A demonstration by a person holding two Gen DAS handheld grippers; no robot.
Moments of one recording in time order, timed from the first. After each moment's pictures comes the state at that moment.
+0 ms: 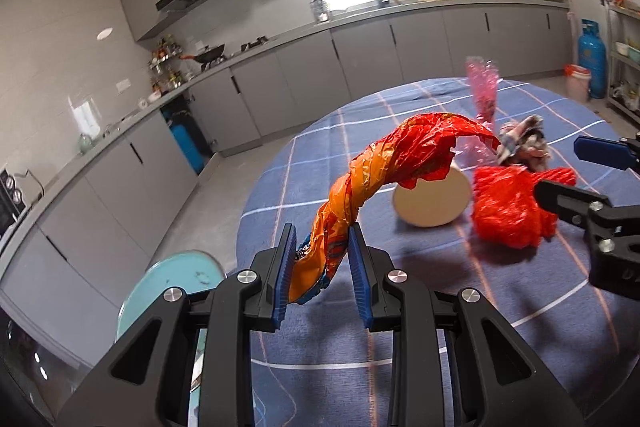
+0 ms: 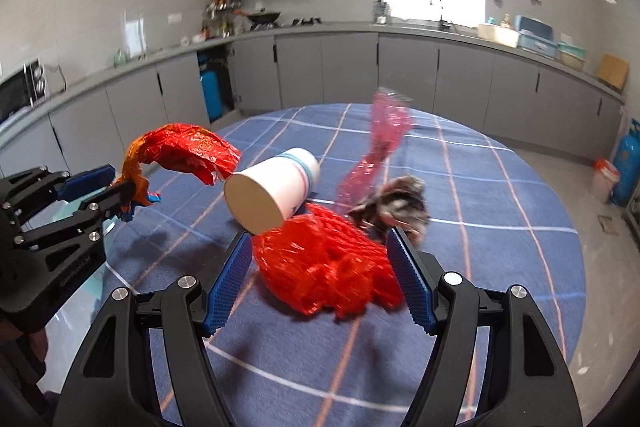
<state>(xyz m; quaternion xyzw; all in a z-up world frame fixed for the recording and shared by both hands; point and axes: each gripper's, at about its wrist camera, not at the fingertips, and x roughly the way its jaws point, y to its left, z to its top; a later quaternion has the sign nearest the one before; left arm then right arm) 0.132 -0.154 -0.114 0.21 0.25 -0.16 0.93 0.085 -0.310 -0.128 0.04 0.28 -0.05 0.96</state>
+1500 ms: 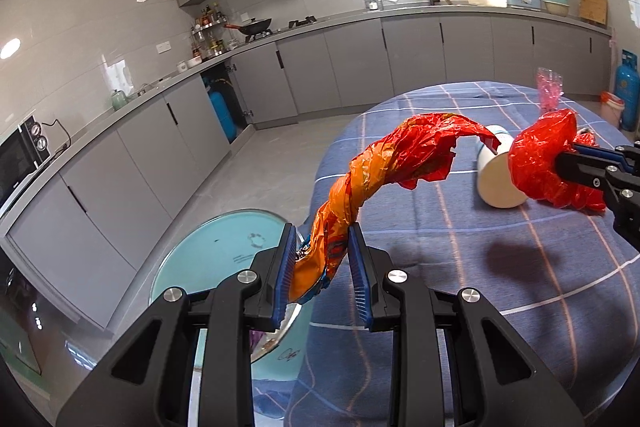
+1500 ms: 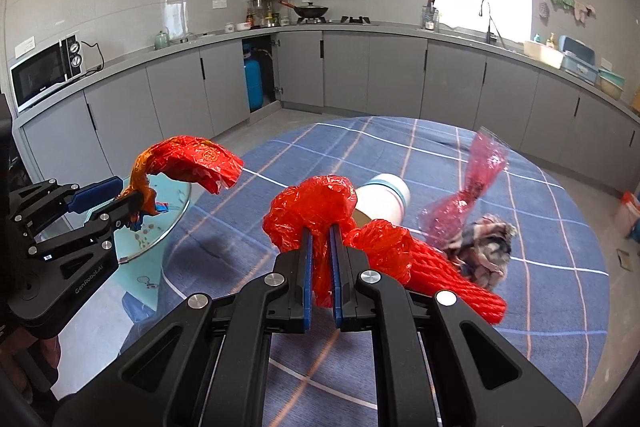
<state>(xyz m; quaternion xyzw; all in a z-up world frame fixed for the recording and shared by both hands) 0.141 -0.075 -0.106 0.16 0.27 -0.09 0.94 0.110 -0.249 -0.105 0.01 0.29 0.03 0.96</state>
